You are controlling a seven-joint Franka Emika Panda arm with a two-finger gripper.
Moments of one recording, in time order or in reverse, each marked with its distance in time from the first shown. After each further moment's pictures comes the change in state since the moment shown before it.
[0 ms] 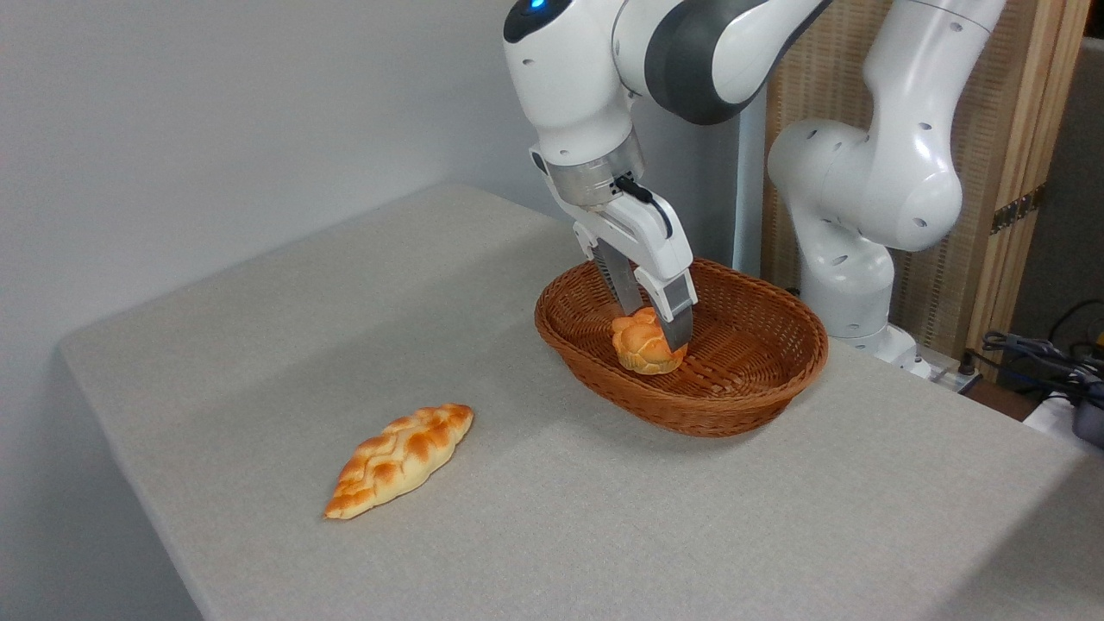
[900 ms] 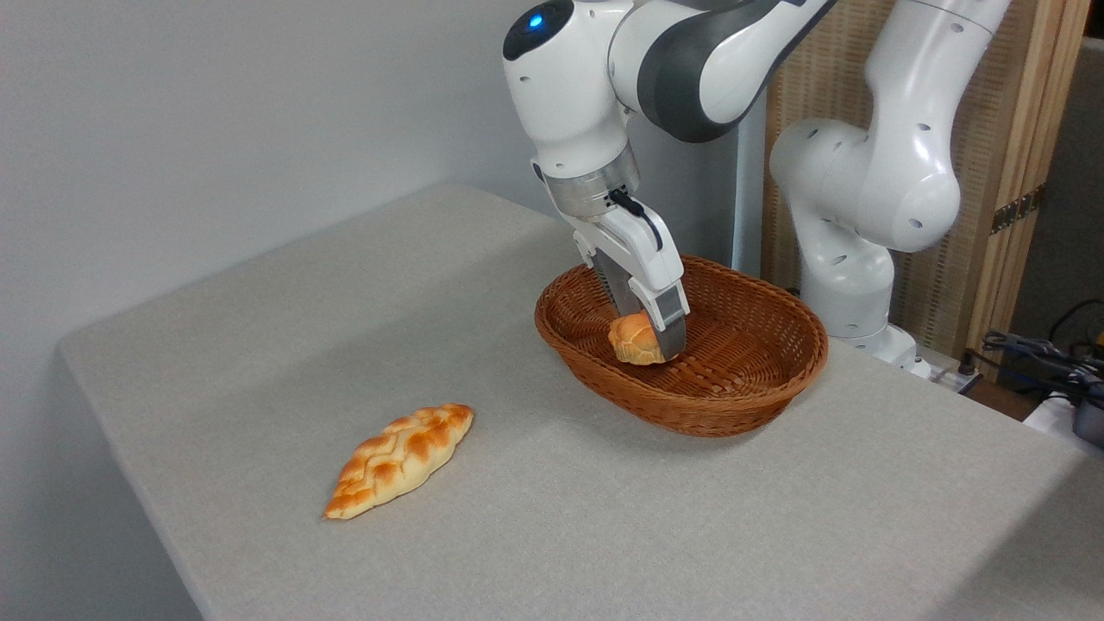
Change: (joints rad) arm -0.039 0.000 0.000 -0.051 0.000 0.057 0.000
